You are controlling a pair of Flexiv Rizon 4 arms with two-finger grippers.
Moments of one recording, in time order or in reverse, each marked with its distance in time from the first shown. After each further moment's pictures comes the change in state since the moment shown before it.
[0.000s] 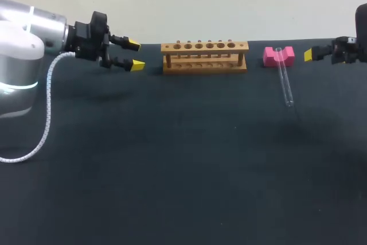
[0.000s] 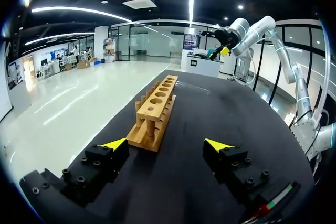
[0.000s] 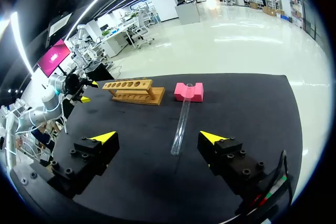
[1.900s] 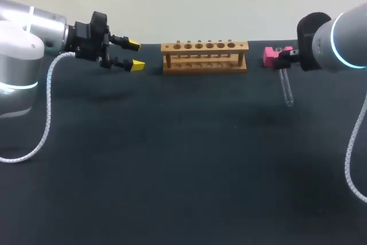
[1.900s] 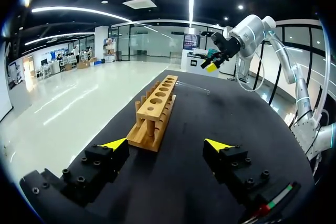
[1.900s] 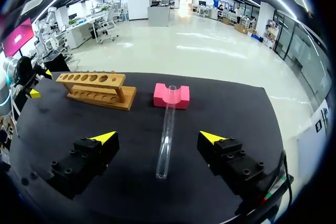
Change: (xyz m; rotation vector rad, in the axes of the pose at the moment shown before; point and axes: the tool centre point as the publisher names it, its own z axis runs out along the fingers) left arm 0.000 0.000 0.000 0.000 0.000 0.000; right arm -0.002 -0.007 0.087 0.416 -0.021 -0.095
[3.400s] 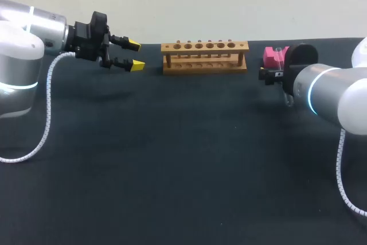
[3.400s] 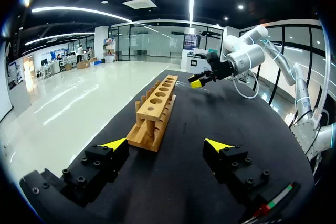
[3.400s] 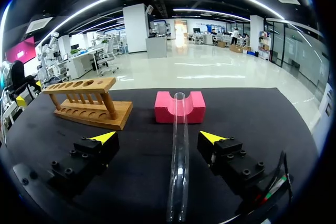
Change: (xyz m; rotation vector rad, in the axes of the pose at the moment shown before) left arm 0.000 0.000 0.000 0.000 0.000 0.000; right arm 0.003 0.007 0.085 -0.021 -0.294 0.076
